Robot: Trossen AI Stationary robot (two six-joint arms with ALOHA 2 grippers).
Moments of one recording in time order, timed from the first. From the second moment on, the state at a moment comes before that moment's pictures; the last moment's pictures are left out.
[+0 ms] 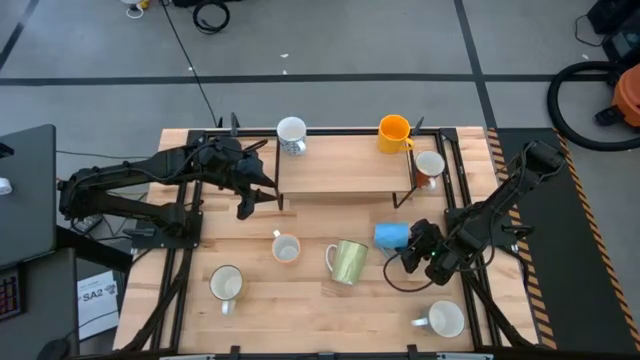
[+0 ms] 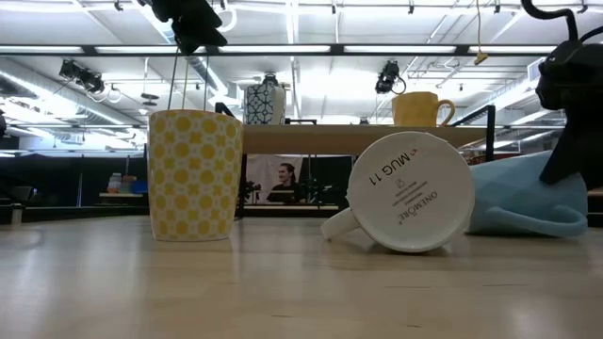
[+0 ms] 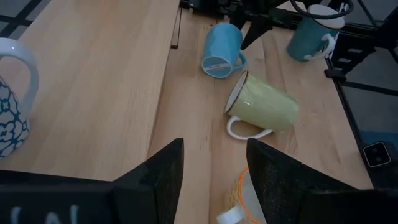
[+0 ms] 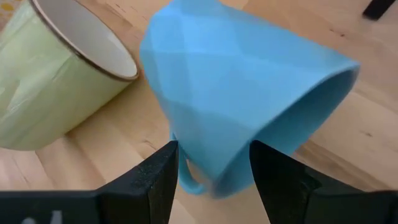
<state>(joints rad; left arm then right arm) 0.21 1.06 1.04 -0.59 0.20 -0.04 0.77 1.18 0.44 -0.48 0.66 1.64</state>
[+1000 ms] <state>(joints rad) 0.21 1.06 1.04 -0.59 0.19 -0.04 0.72 1.18 0.45 -0.38 0.61 1.51</state>
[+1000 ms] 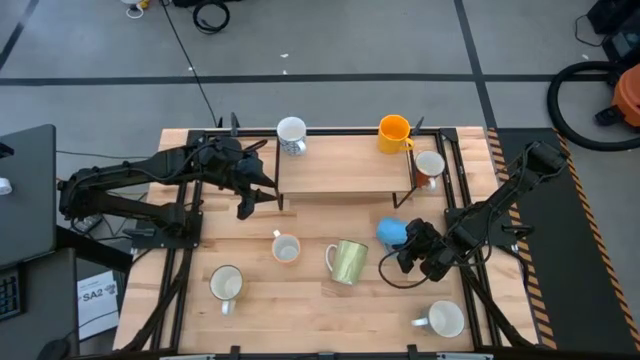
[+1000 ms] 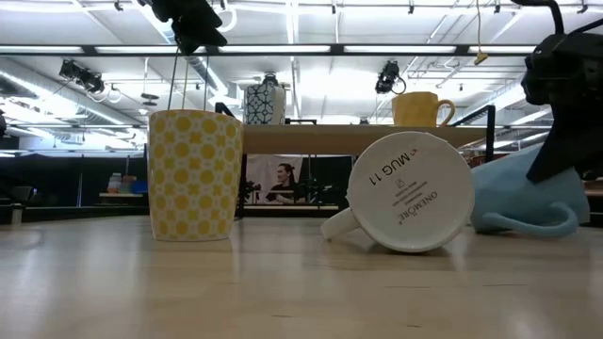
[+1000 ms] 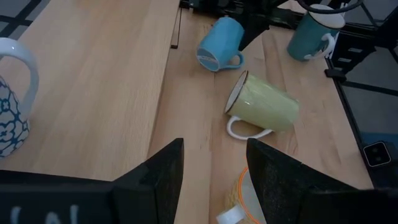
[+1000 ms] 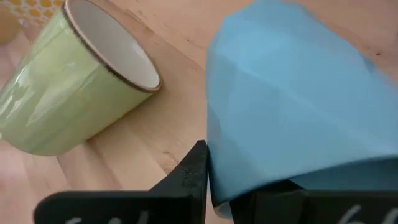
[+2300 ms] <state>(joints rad) 0.21 1.06 1.04 -0.60 0.19 -0.04 0.23 1.11 1.38 -1.01 0.16 0.66</state>
